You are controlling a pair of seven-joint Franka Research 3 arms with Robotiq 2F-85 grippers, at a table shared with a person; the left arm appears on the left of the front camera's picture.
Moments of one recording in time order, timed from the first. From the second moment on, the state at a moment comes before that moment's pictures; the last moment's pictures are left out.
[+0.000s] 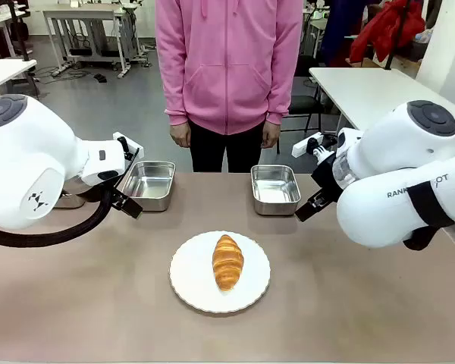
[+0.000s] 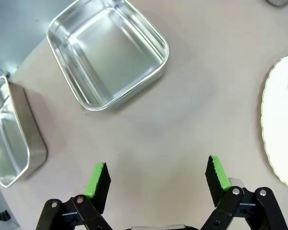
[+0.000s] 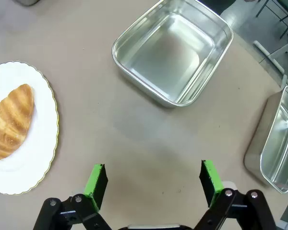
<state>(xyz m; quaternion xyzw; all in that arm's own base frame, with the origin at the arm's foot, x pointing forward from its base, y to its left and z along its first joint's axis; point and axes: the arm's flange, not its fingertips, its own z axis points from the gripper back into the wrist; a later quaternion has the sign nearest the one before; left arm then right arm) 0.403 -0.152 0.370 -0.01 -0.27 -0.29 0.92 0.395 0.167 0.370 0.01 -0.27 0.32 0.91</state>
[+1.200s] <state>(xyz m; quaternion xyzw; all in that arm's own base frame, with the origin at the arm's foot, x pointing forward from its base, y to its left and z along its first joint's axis) 0.410 -0.143 0.399 -0.03 -0.30 -0.28 0.91 0.403 0.168 0.400 0.01 -0.30 0.31 0.90</state>
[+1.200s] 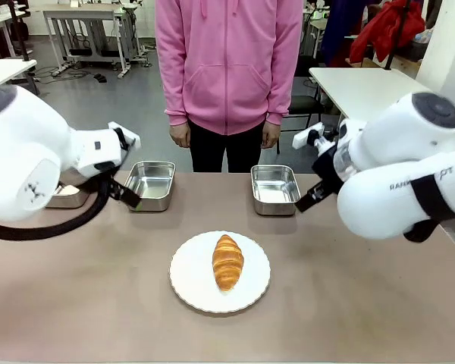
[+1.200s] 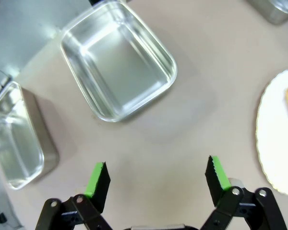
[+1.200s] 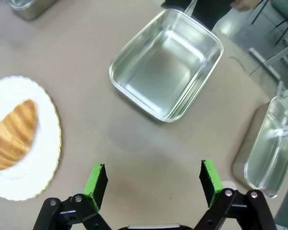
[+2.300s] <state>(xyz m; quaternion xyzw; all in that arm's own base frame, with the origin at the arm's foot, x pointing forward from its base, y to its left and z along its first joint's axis) 0.421 0.134 0.550 -0.20 -0.35 -0.41 0.82 0.422 -0.090 0.563 0.11 -0.39 0.31 0.86</state>
